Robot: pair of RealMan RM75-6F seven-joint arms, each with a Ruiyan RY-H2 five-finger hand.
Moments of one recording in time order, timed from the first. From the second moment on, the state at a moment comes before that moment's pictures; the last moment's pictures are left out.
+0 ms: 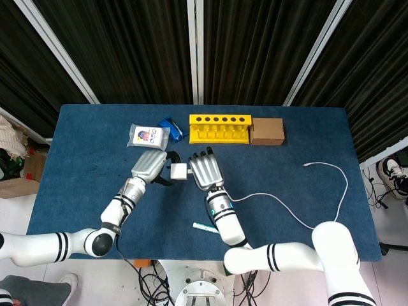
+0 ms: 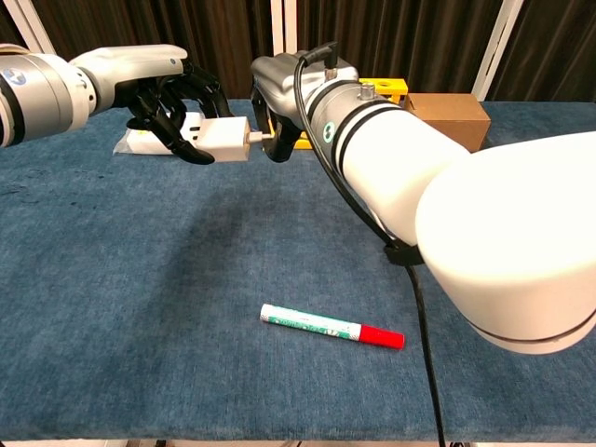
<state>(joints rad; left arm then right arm) -0.87 -1.47 -0.23 -1.66 0.82 0.94 0.25 1.09 -1.94 0.37 -1.49 -0.66 1.26 -0.98</state>
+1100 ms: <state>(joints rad) -0.83 -1.58 -0.15 -1.34 0.96 0.87 0.16 0.94 -1.67 0.28 -1.79 -0.65 1.29 -0.95</state>
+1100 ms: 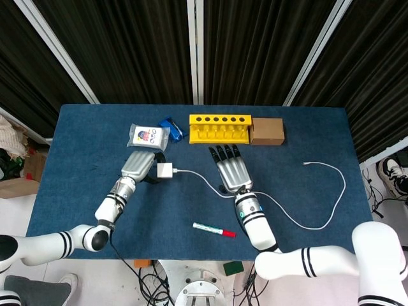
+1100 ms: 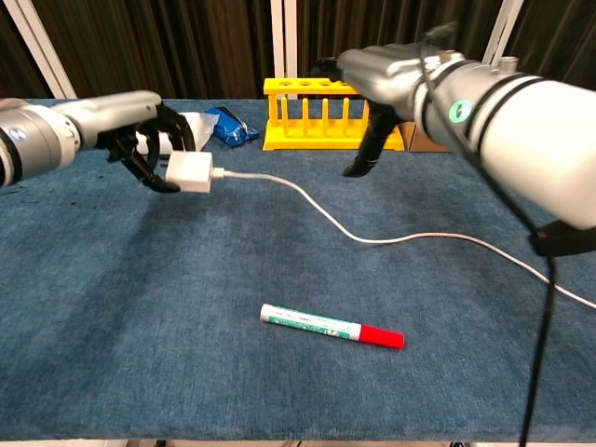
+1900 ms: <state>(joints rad) -0.49 -1.22 -0.01 -1.45 1.18 1.27 0.18 0.56 -1.16 0.09 -1.83 -1.08 1.31 -0.32</state>
